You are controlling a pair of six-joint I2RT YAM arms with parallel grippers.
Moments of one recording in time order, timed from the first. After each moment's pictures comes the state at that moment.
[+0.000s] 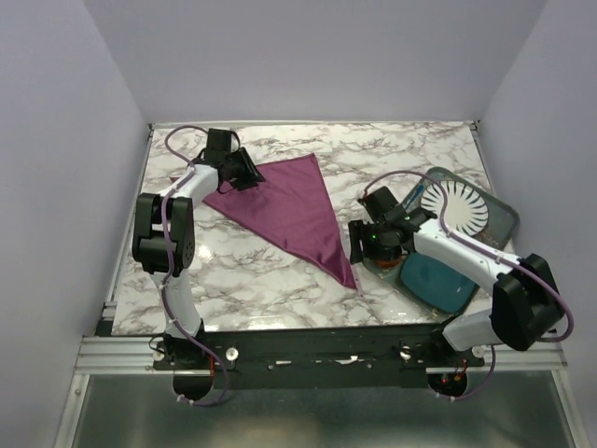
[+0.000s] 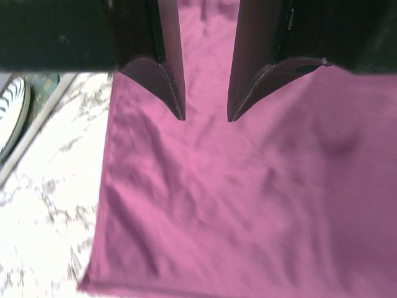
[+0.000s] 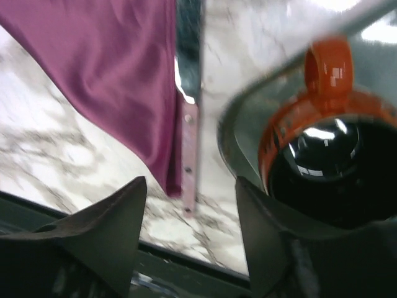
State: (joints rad) left arm -0.11 1.95 1.41 -0.27 0.31 -0.63; right arm 0.59 1.44 0.97 -0.65 -0.06 0.38
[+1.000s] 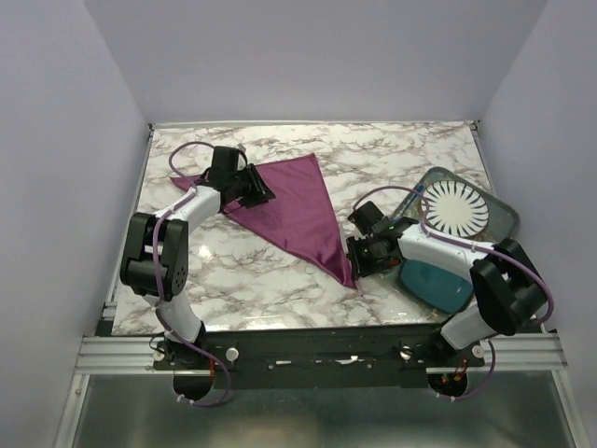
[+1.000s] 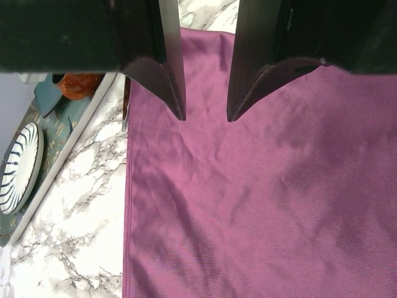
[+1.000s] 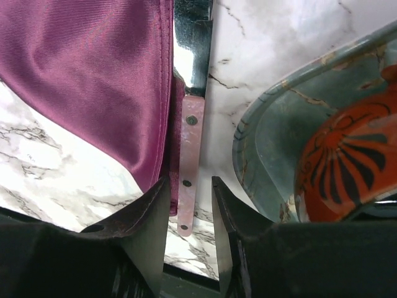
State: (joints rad) left arm -0.22 1.74 1.13 -0.16 0.36 -0.68; right arm 0.65 1.51 0.85 -0.57 -0.09 0.38
